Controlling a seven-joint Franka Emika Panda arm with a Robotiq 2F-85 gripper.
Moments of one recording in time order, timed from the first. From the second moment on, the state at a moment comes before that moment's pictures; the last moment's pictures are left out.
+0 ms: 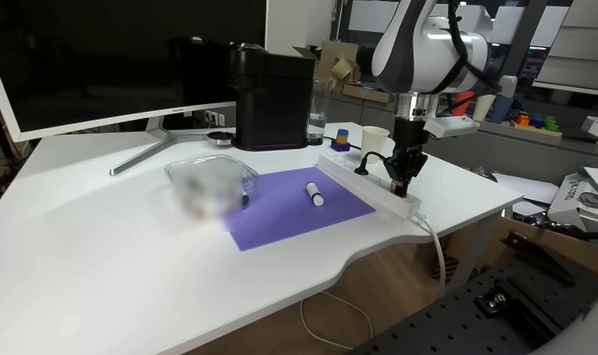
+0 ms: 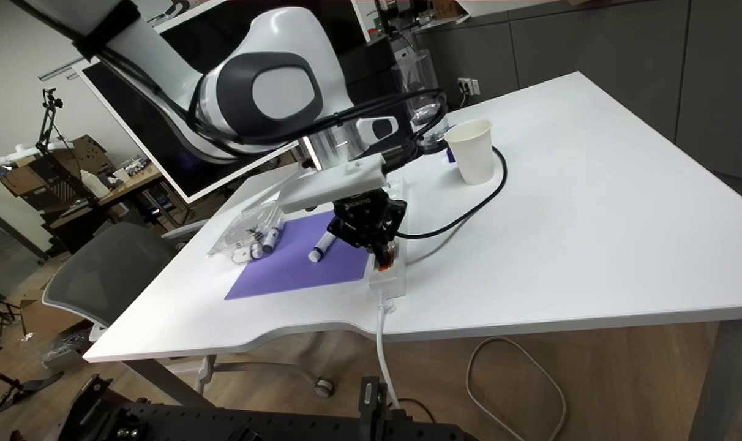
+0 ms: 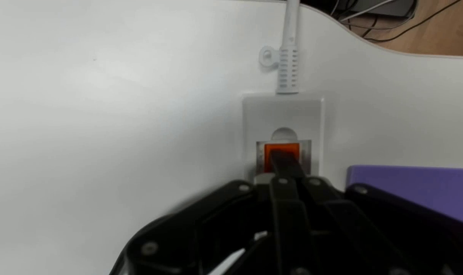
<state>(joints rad) -0.38 0.39 -0.10 -2.42 -0.06 2.71 -0.51</state>
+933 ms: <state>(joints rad) -0.45 0.40 -0.06 -2.37 0.06 2.60 -0.72</state>
